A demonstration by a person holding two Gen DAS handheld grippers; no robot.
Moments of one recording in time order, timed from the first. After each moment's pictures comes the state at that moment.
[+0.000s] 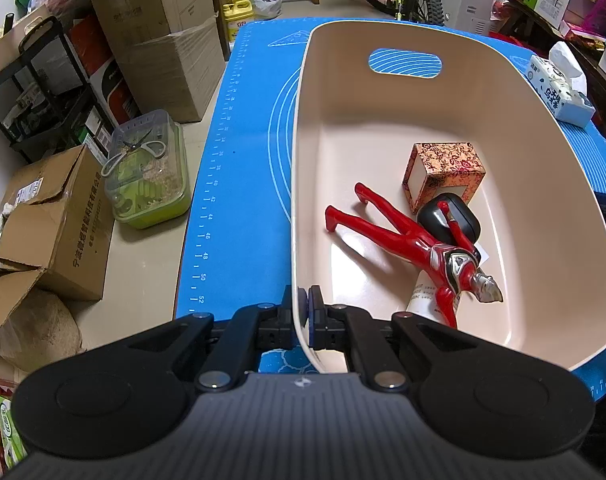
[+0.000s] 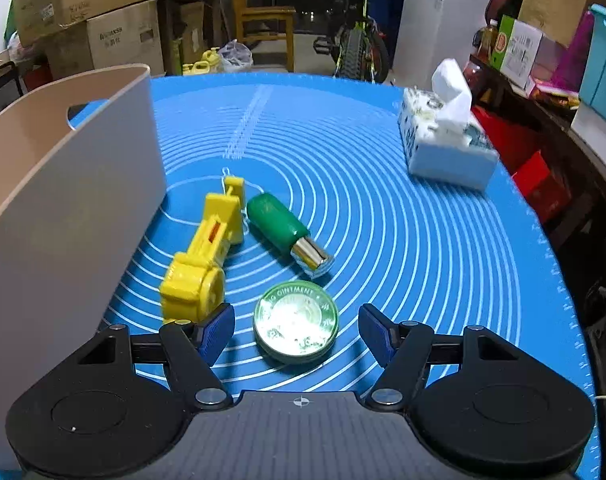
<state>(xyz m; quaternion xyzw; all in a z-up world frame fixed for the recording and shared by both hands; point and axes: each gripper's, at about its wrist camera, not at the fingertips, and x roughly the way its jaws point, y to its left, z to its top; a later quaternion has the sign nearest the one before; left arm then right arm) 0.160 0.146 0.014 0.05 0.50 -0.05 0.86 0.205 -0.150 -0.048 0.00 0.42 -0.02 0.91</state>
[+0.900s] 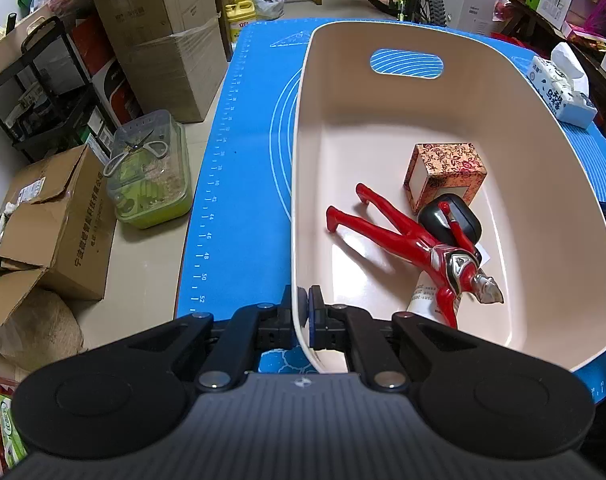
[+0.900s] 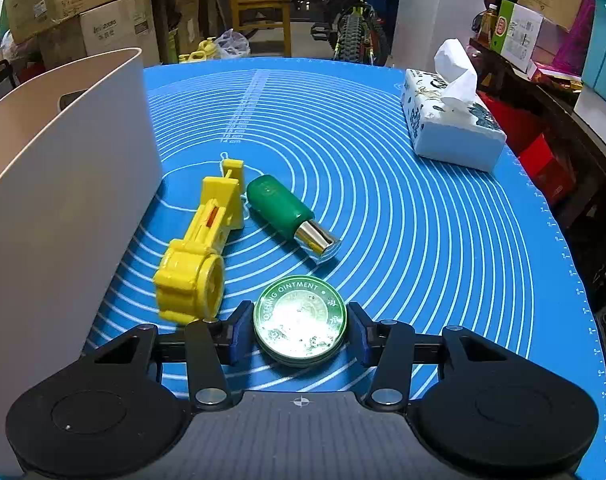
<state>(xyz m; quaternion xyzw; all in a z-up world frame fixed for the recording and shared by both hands) 0.158 0.146 0.013 0.05 0.50 -0.04 0.87 0.207 -0.149 -0.052 0.01 0.44 -0.02 0.90</state>
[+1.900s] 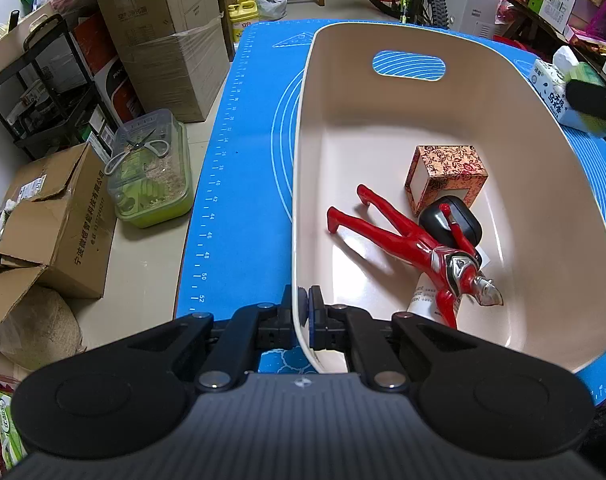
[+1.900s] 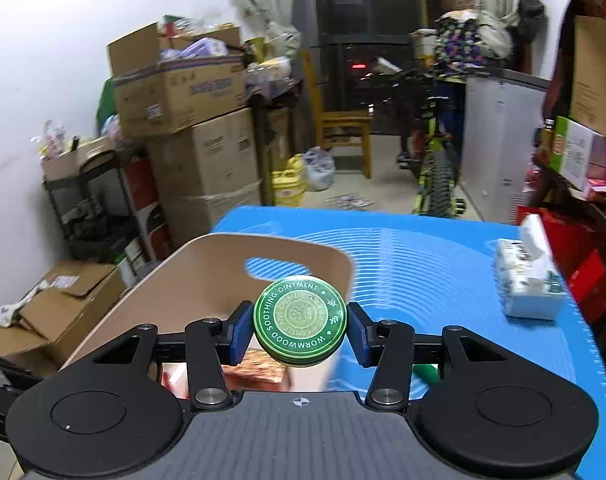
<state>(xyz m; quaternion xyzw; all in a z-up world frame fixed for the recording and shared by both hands) 0.158 0.145 0.013 0.05 0.50 -0.04 0.87 0.167 -0.045 0.072 0.02 0.28 0.09 0.96</state>
